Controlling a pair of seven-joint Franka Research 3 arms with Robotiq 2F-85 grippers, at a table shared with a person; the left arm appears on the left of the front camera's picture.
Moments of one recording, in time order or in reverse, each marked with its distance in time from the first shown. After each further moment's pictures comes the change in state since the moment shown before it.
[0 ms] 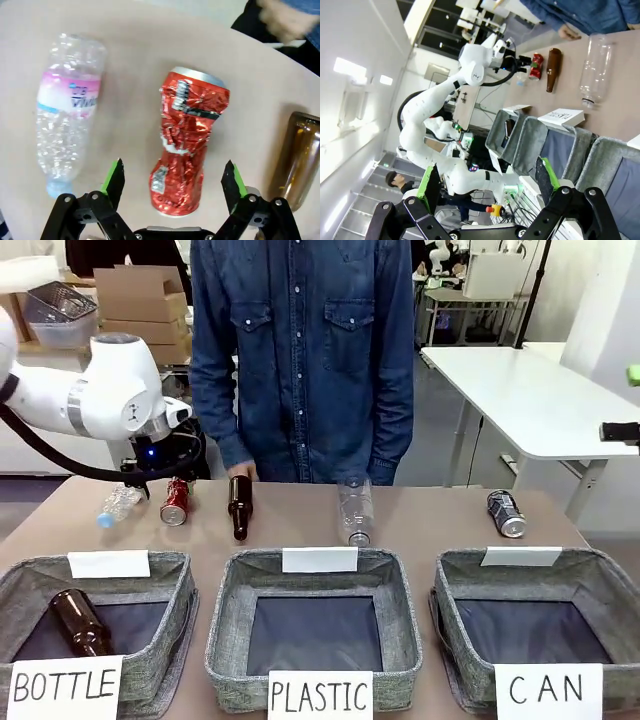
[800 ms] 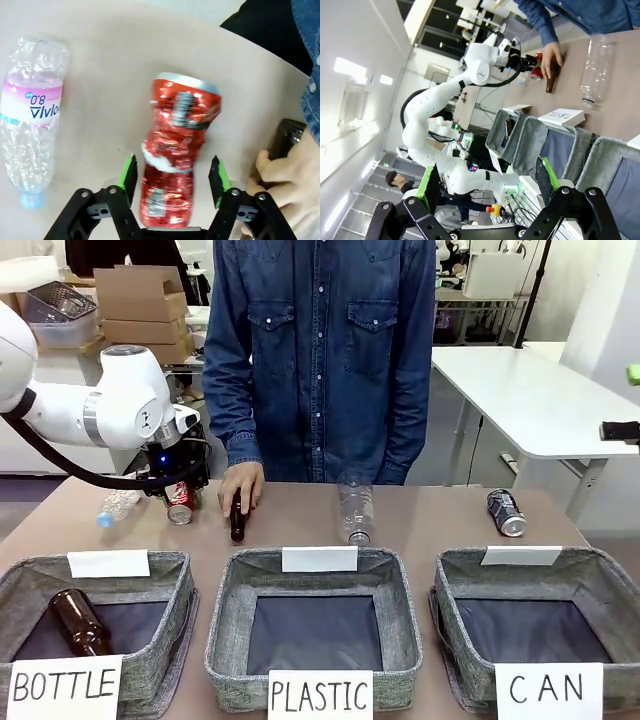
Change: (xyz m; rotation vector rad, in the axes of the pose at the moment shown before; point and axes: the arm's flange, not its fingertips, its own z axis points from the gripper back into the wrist) left arm 0.004 -0.011 -0.019 -0.058 0.014 0.028; right arm 0.000 0.000 0.000 0.001 0.001 0.000
